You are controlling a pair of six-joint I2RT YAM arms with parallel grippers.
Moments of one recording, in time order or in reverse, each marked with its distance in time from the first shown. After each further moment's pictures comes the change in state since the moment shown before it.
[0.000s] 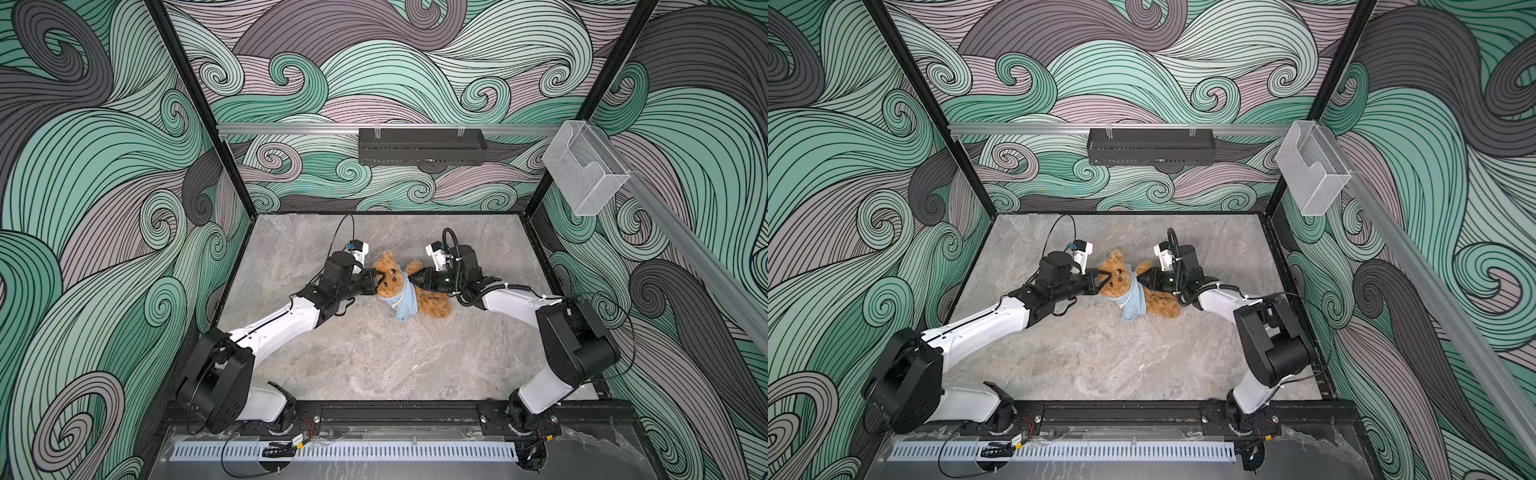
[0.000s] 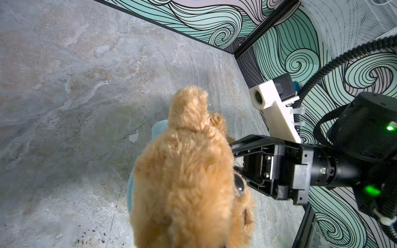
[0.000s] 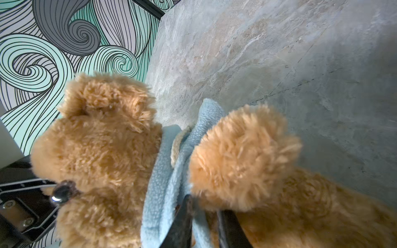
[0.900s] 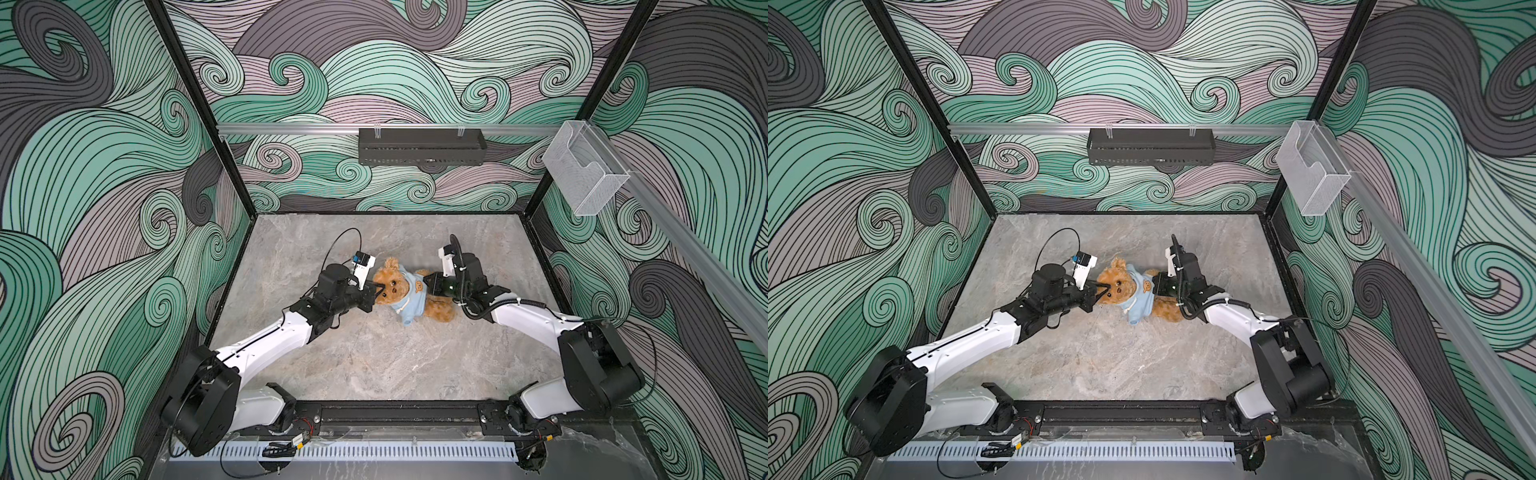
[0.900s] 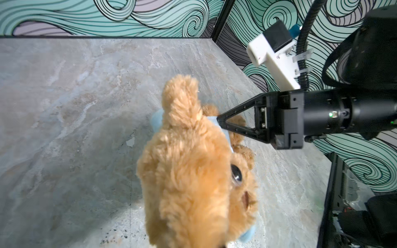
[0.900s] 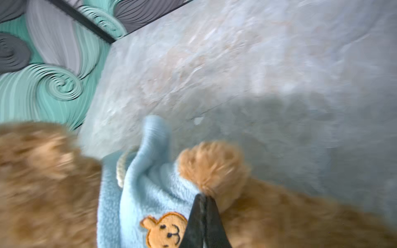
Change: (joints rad) left arm -0.016 -0.141 -0.141 0.046 0.024 0.329; right arm 0.014 -0.160 -0.097 -0.106 0.436 -0.074
